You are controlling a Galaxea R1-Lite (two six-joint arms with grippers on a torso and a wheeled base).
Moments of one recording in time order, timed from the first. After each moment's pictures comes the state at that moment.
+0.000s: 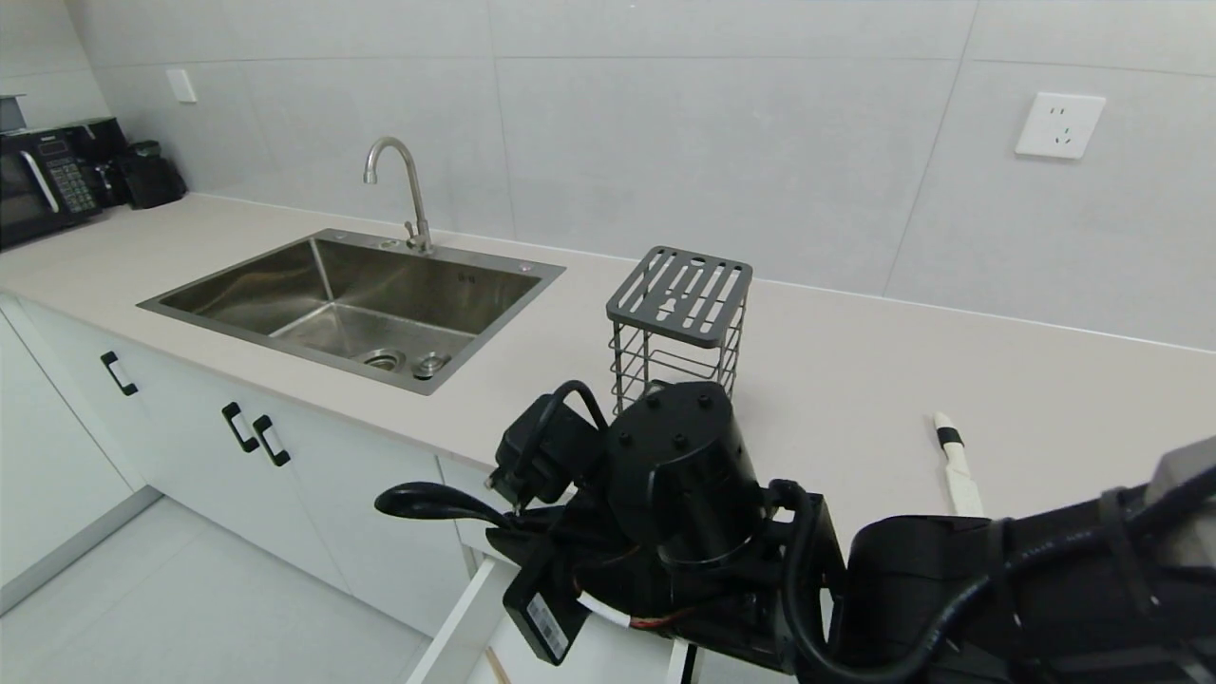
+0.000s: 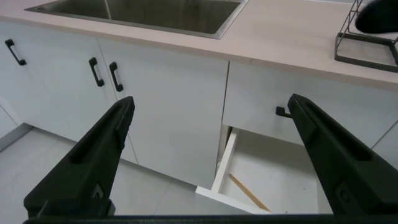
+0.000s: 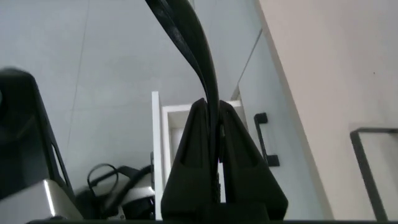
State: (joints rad) left arm 0.00 0.00 0.00 0.00 -0.03 0.00; right arm 1.07 2.01 -1.05 -0.53 0.01 0.00
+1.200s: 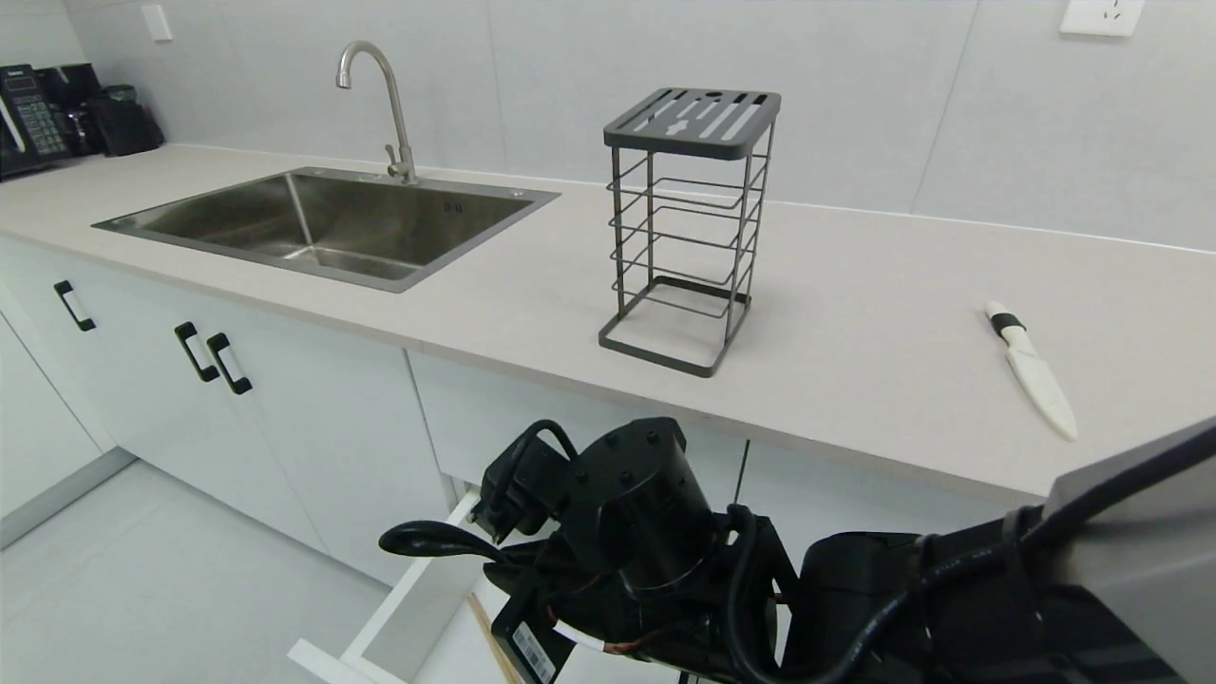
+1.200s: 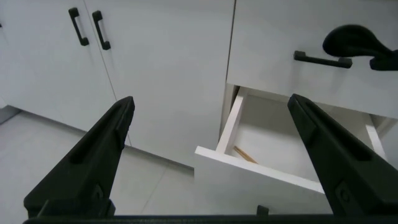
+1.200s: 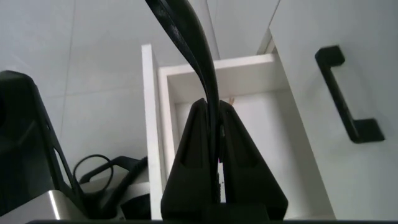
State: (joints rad) left arm 0.00 0.00 0.00 0.00 -0.03 0.00; right arm 1.08 2.09 -1.07 -0.48 0.00 0.02
